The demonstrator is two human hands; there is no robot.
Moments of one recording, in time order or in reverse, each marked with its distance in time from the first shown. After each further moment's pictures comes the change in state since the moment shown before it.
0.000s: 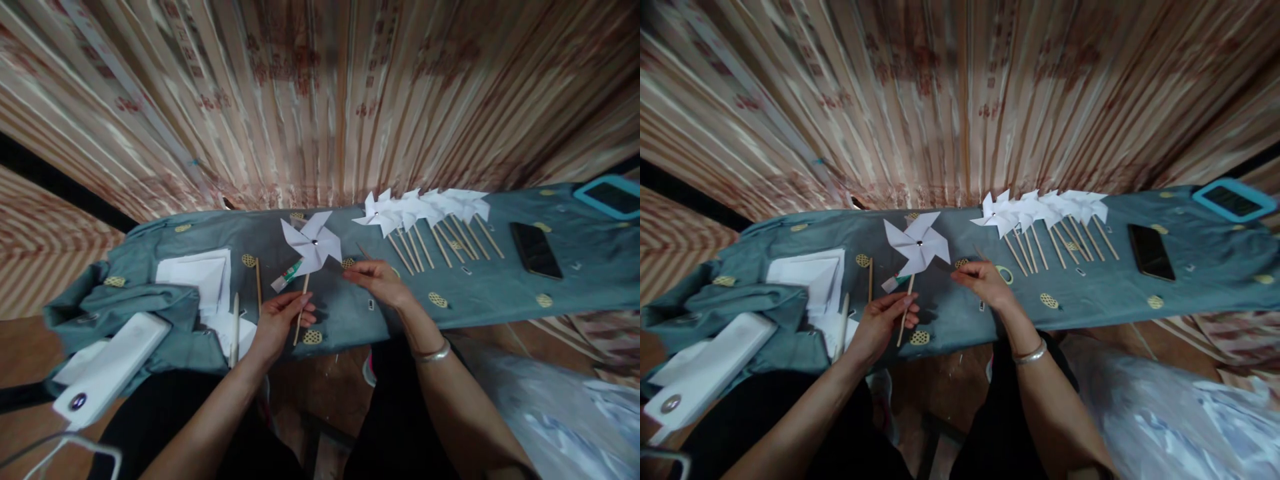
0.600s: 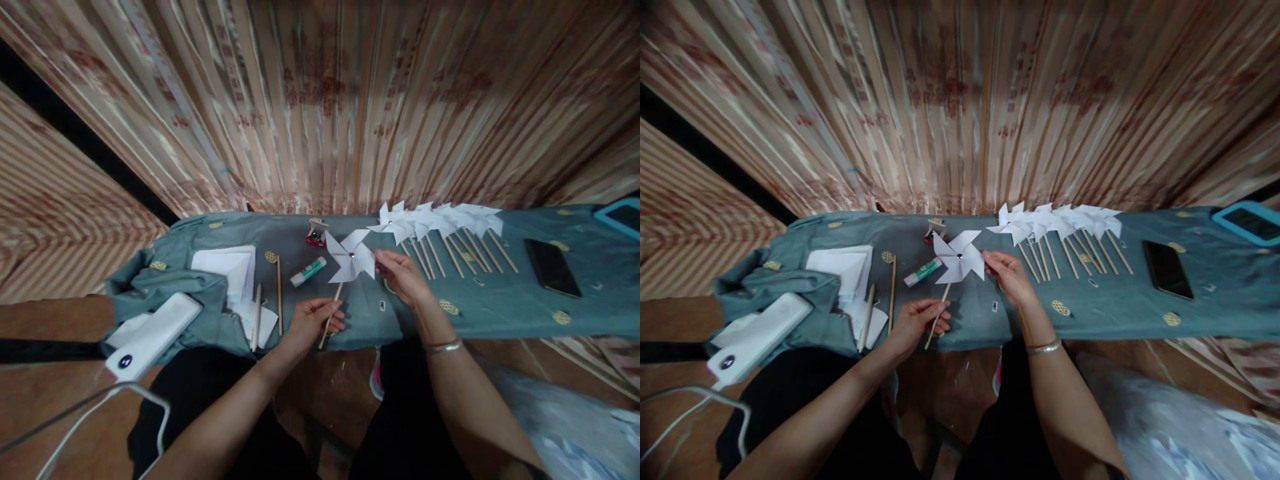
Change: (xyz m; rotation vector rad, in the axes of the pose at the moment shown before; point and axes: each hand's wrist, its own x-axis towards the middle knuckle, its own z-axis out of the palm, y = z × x) left_hand -0.015 -0.019 0.015 0.006 -0.100 -0.055; right_hand -0.002 -0.018 -0.001 0.430 0.187 -0.023
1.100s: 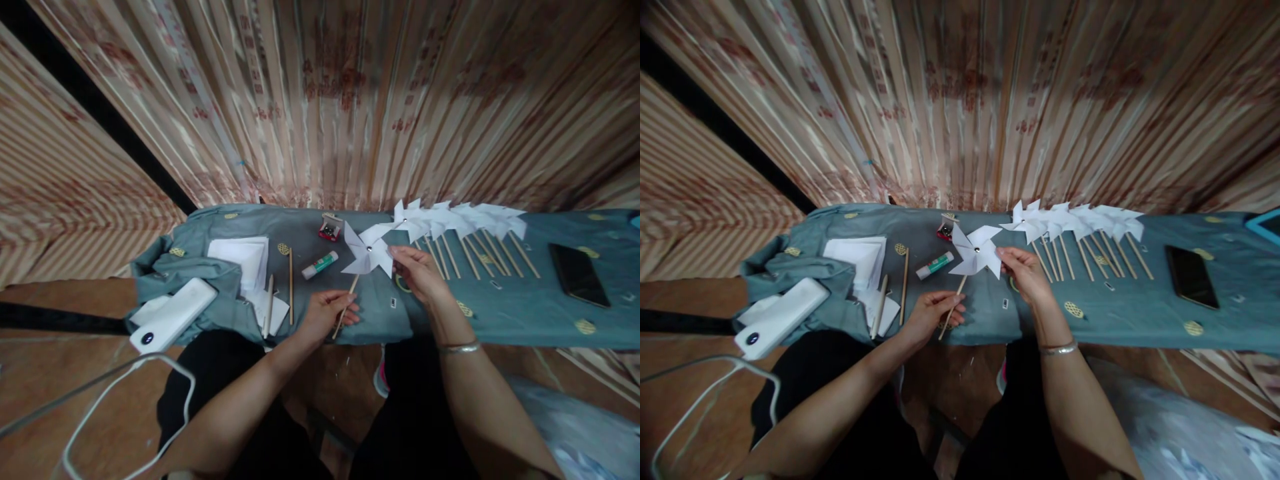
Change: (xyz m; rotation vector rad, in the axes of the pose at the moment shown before) left_hand 0.001 -0.003 0.007 -0.041 0.006 -0.023; right_hand -0.002 -0.002 -0.004 -0.052 0.027 -0.012
